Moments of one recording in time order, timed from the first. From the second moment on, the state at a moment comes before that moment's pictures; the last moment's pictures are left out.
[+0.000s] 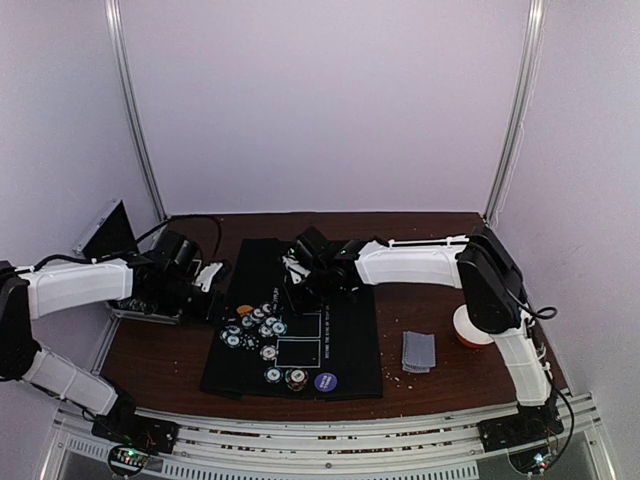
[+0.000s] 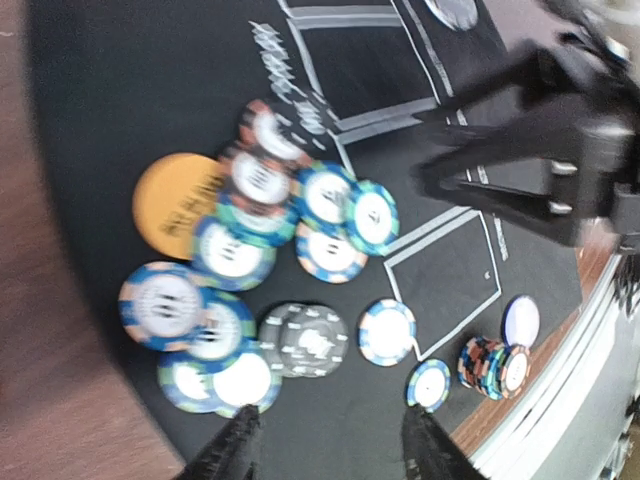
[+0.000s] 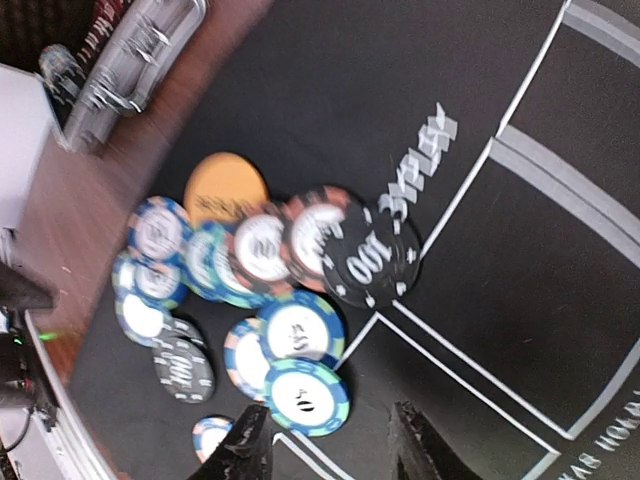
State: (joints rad) left arm -0.44 1.33 0.78 -0.49 0.43 -0.23; right arm 0.94 2.27 1.82 -0.46 -0.19 0.48
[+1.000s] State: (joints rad) left arm -0.58 1.44 0.82 -0.56 0.28 -0.22; right arm 0.99 2.43 1.91 -0.28 -0.39 0.65
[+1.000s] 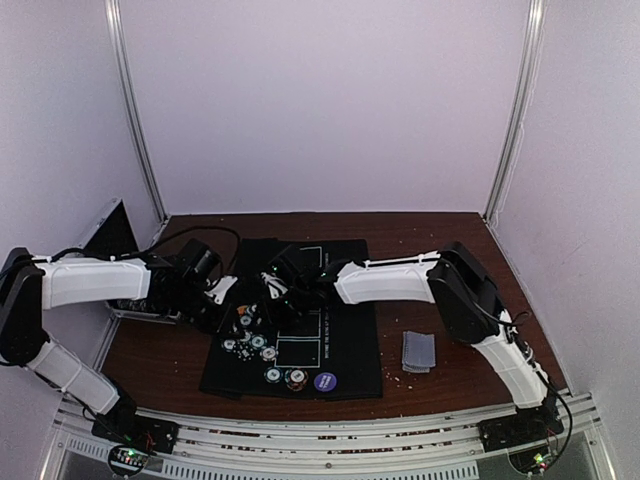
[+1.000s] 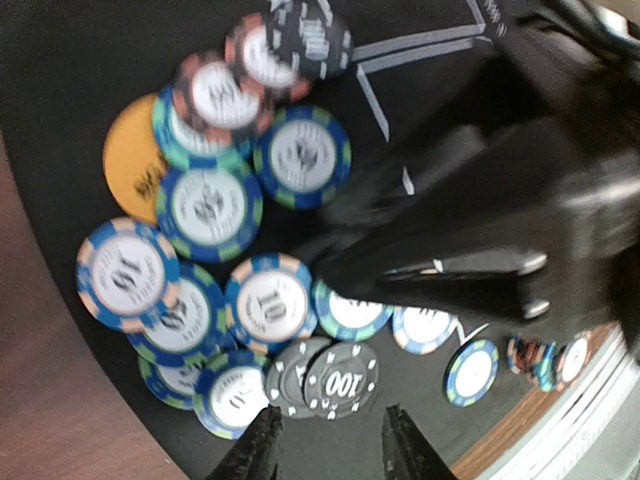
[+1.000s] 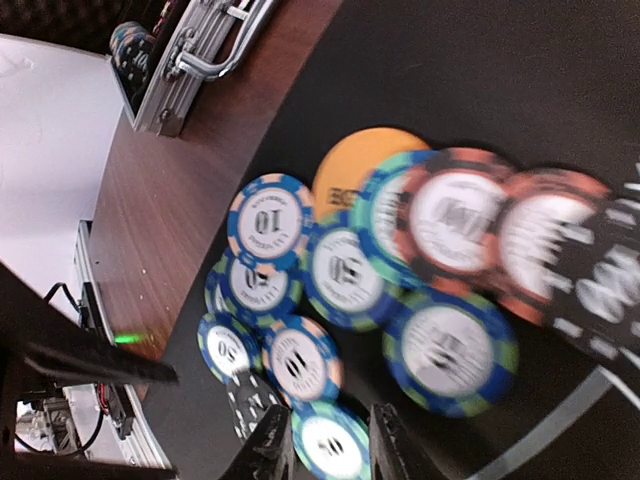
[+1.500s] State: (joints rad) left arm -0.86 1.56 0.94 -0.55 0.05 -0.07; right arm 0.84 1.90 1.43 -0.28 -0.21 0.56
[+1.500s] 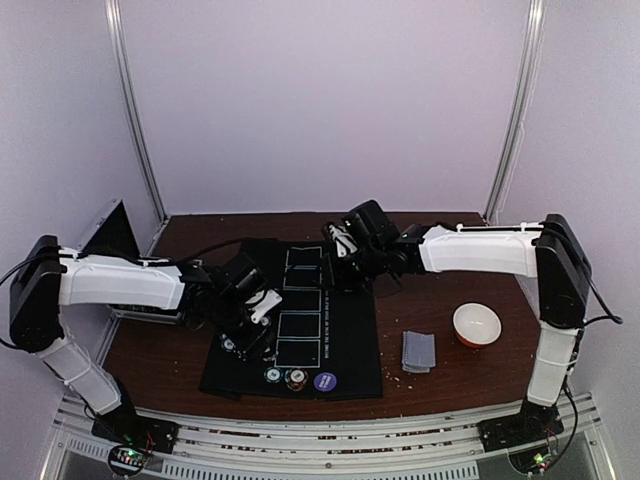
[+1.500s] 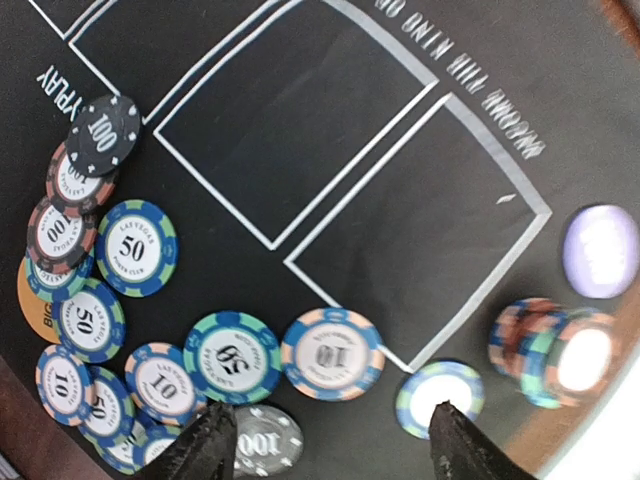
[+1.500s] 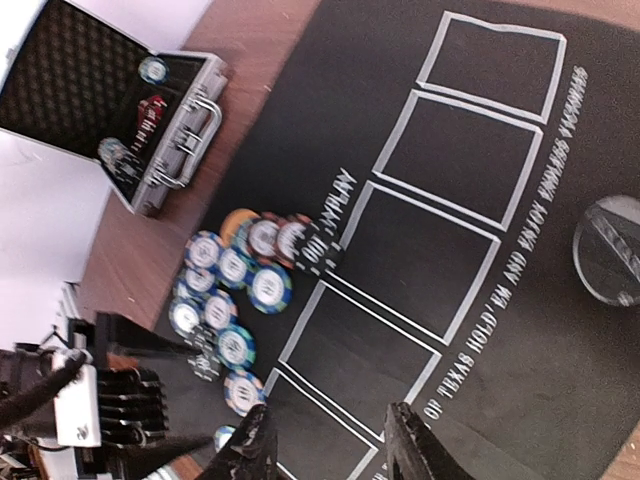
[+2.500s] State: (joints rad) left arm -0.85 1.76 1.02 -0.55 -0.28 -0.11; right arm 0.83 1.88 1.34 -0.32 -0.16 0.52
